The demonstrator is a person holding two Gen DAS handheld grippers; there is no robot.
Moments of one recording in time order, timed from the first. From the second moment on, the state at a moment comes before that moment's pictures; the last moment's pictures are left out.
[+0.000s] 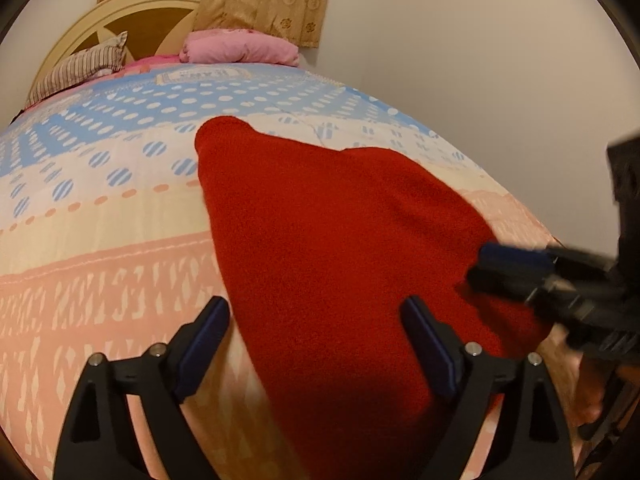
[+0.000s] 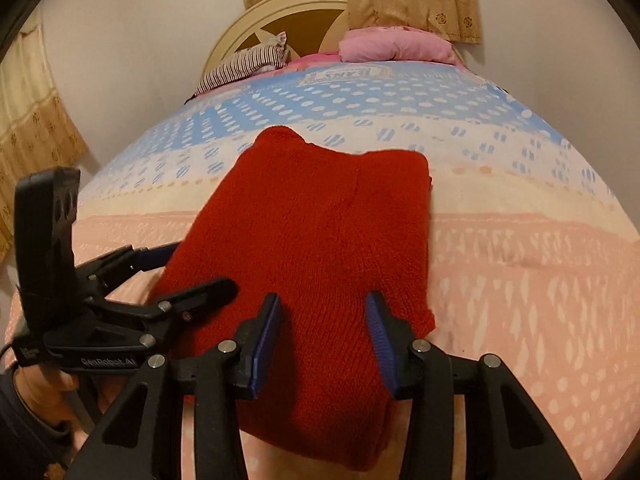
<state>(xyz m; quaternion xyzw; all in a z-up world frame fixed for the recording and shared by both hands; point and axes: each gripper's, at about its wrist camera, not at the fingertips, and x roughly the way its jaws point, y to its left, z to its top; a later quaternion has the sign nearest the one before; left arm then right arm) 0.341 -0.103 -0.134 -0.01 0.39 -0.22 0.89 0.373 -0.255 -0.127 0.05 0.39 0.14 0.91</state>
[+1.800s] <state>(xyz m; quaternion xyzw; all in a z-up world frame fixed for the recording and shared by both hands) 0.349 -0.091 -0.145 -0.06 0.42 -0.22 0.88 0.496 -0.351 -0.192 0.29 0.40 0.19 0.85</state>
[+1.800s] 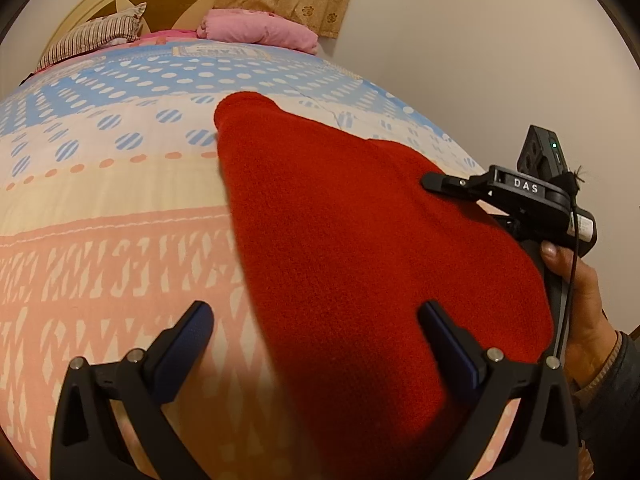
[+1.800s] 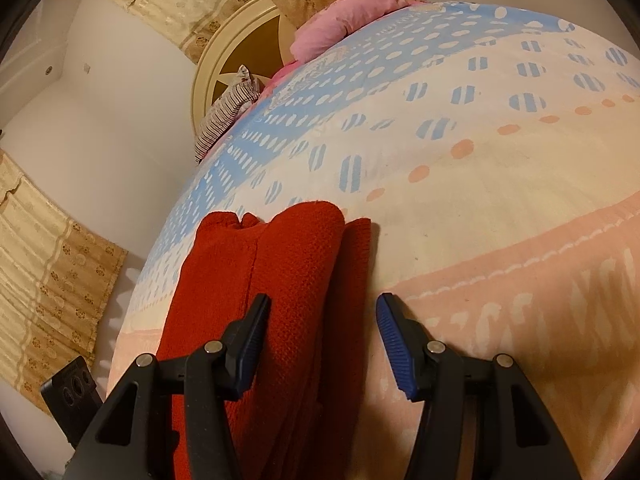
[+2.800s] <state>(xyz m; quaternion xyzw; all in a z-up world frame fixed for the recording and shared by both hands) 0.337 -0.103 -0.132 -0.04 0.40 -0.27 0.88 0.496 -0.344 -0.199 0.29 0.40 0.22 0.84</state>
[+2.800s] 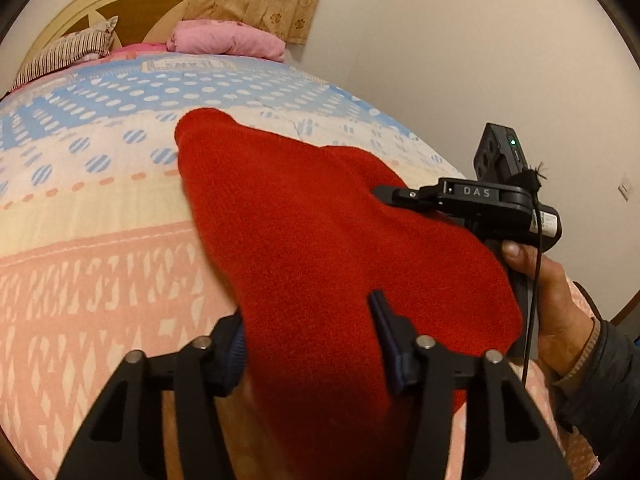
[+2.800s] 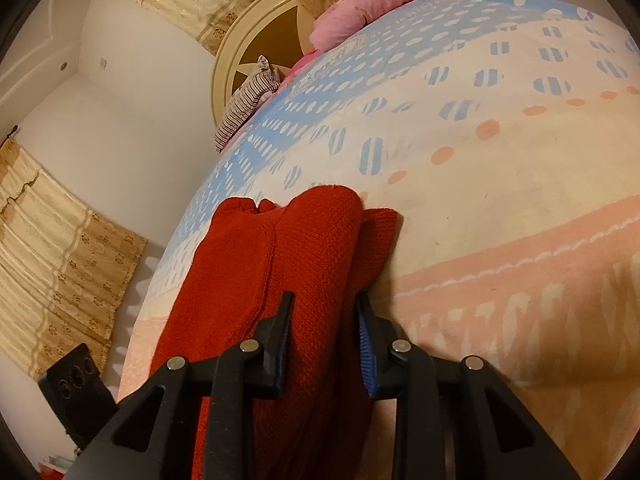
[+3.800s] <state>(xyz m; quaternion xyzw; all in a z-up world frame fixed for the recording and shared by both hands) 0.255 -0.046 -0.101 -0.02 0.38 -0.23 0.90 0.400 -0.254 -0.151 0.25 0.35 0.28 0.86</state>
